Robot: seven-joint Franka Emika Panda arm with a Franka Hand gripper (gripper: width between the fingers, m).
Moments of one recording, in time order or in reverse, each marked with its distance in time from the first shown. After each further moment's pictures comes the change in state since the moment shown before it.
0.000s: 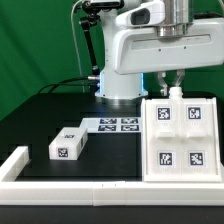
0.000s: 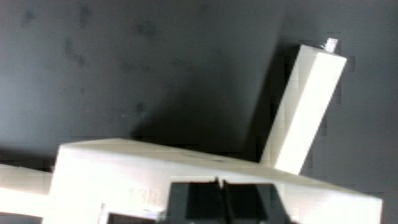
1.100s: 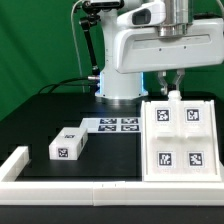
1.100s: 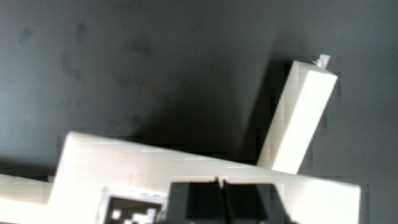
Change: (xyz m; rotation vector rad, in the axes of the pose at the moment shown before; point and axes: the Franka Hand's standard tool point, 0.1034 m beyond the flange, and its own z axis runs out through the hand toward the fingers) arm -0.010 -0.005 0.001 0.000 -0.010 -0.004
